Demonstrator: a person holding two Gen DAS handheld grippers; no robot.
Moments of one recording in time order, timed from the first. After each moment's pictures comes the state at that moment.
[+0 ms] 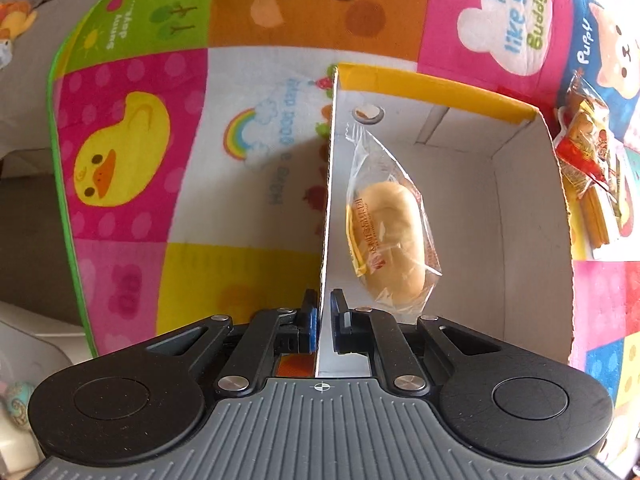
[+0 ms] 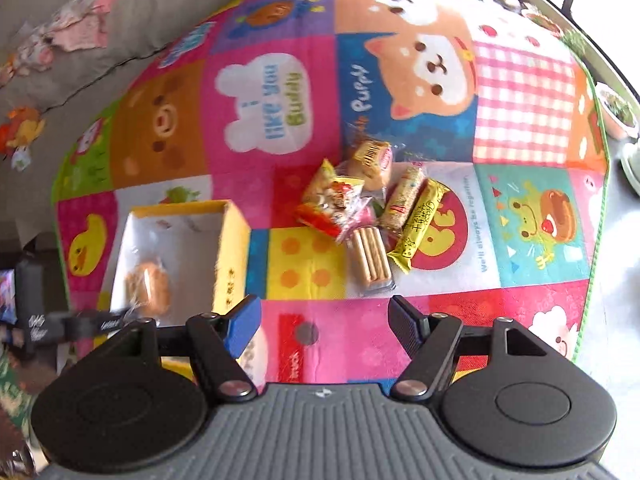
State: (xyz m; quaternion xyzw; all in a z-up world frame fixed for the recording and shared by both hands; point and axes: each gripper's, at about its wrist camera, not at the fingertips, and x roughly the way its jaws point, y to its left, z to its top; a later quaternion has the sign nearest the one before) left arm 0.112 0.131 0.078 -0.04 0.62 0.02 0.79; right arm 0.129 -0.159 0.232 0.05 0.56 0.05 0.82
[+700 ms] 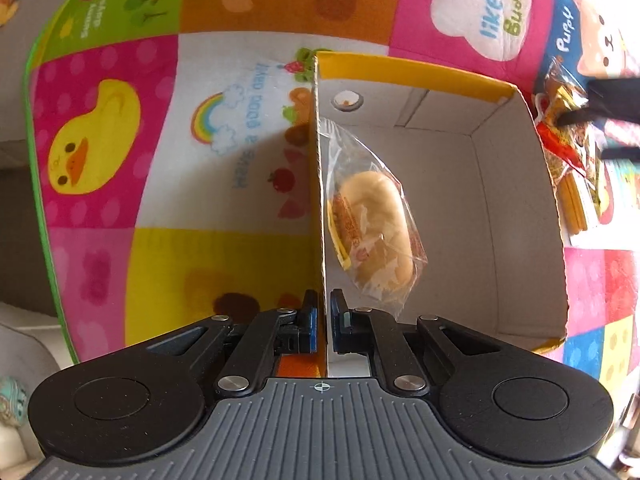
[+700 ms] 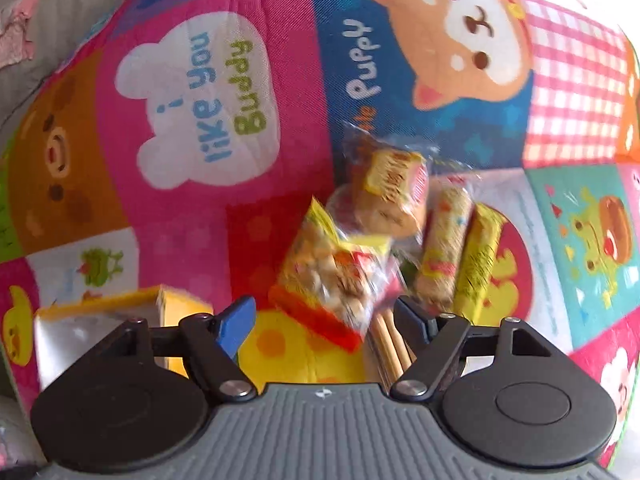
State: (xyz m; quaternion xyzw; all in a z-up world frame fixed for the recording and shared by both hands) left arm 0.109 0.122 0.076 -0.05 0.63 -0.01 0.78; right arm 0.256 -0.115 0.103 0.06 0.59 -0.03 0.81
